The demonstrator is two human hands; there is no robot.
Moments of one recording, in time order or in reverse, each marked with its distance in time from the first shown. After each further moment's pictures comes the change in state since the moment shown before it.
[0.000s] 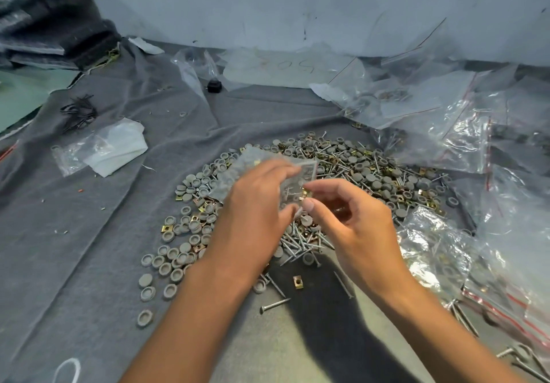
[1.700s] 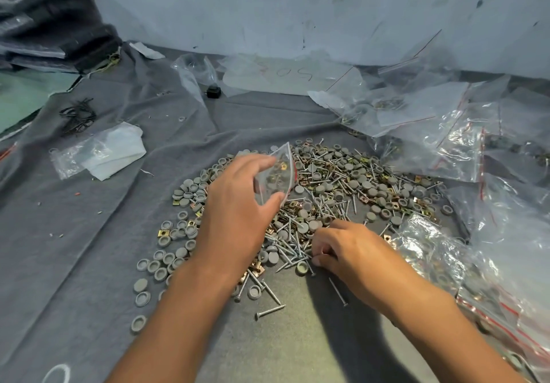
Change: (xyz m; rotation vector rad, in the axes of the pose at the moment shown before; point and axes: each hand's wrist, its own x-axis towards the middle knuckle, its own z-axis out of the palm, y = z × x) left_hand 0.002 0.001 -0.012 -0.102 0.128 -0.172; right_hand 0.003 0.024 -0.022 -0.861 -0.560 0.047
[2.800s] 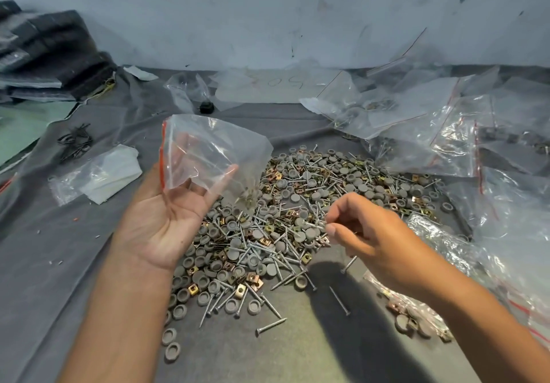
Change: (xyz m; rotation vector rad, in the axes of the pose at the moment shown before) left_hand 0.024 -0.027 -0.049 -1.753 0.068 -0.656; right_hand -0.011 0.017 -0.023 0.664 0.197 -0.026
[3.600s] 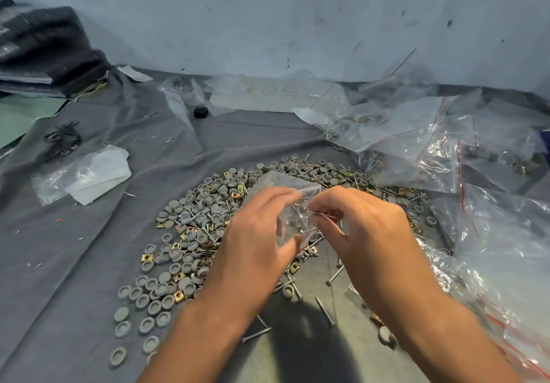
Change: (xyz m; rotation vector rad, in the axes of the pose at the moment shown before) left_hand -0.022 -0.088 0.014 1.740 -0.370 0.687; right_hand -0.003 -0.043 0.001 -0.491 0.423 -0.335
